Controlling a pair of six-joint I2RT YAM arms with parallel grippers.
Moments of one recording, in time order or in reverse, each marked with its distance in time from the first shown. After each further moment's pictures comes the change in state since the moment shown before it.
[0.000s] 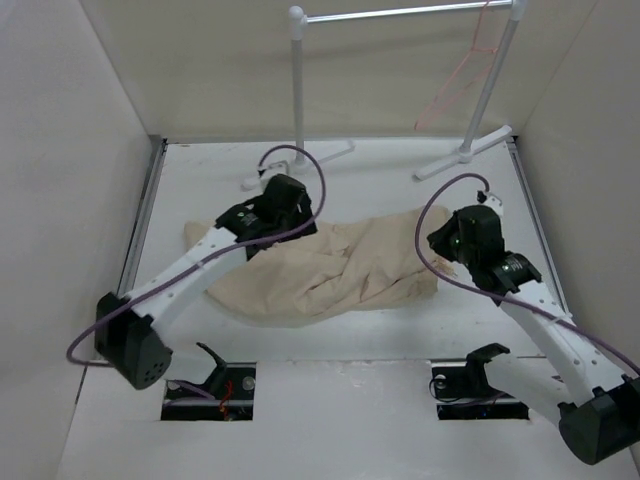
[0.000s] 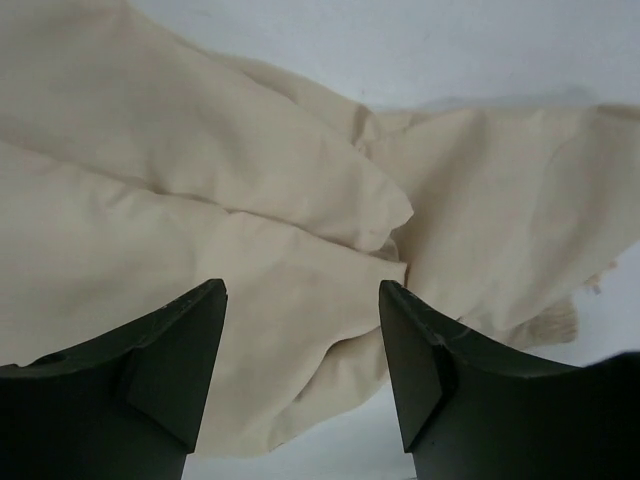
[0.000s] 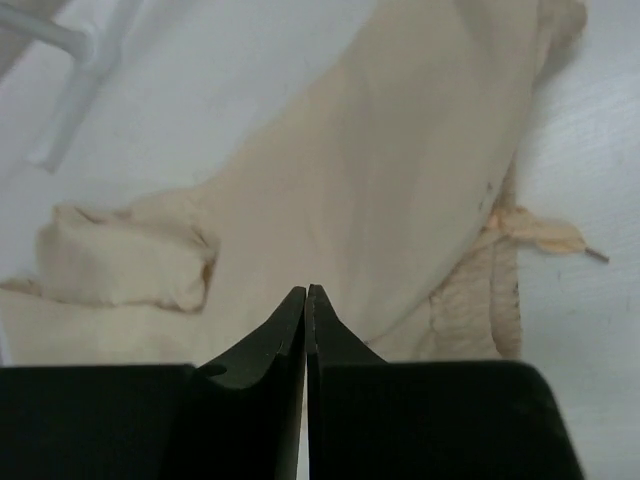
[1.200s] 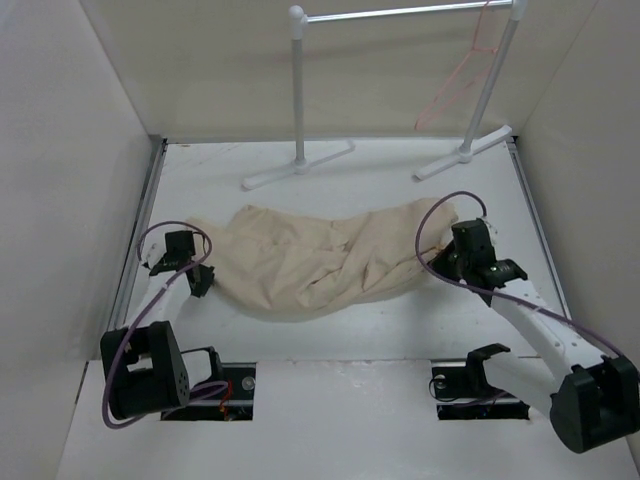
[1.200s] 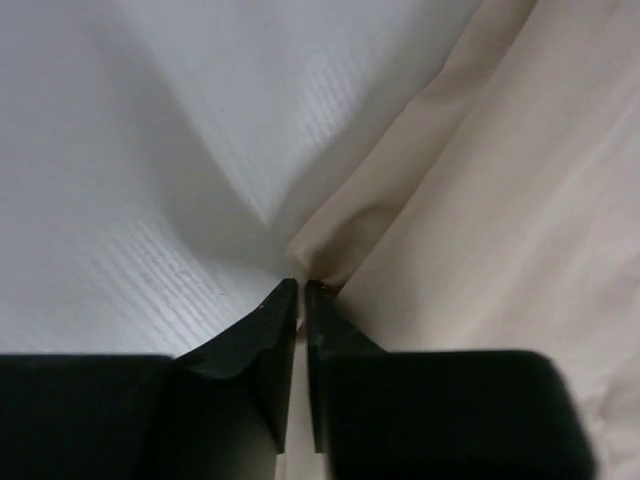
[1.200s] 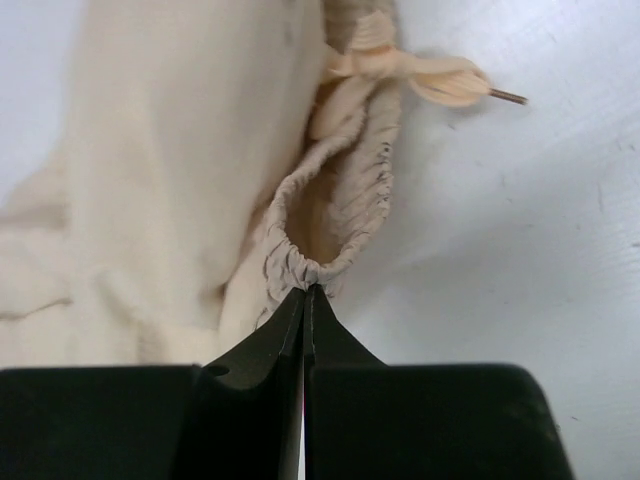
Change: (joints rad) left arm 0.800 -0.128 -0.676 0.228 0.116 -0.236; right arm -0.067 0.077 -0.200 -0.021 -0.088 0.159
